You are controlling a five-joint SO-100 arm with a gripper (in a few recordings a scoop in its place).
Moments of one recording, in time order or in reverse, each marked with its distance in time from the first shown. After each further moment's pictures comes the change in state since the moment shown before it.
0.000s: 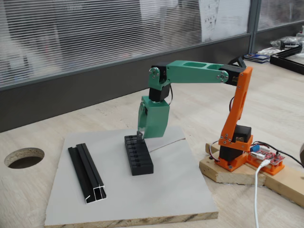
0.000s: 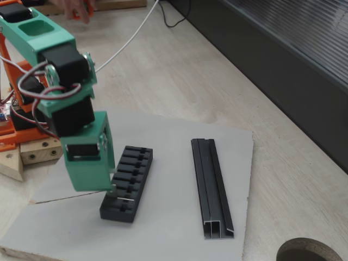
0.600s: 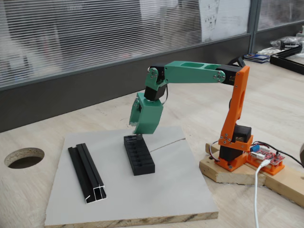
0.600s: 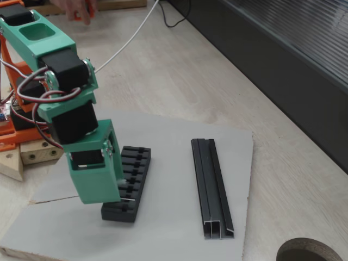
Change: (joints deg) arm 0.9 -2.1 -1.8 -9.0 -0.1
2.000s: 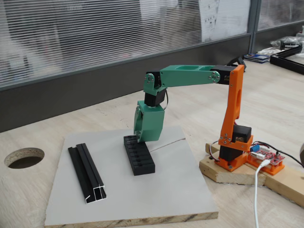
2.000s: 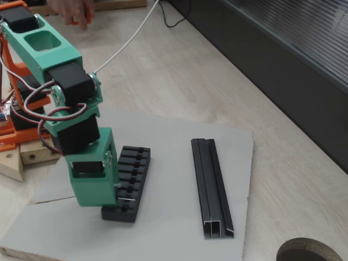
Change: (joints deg) arm 0.1 -4.9 -0.1 3.9 -1.1
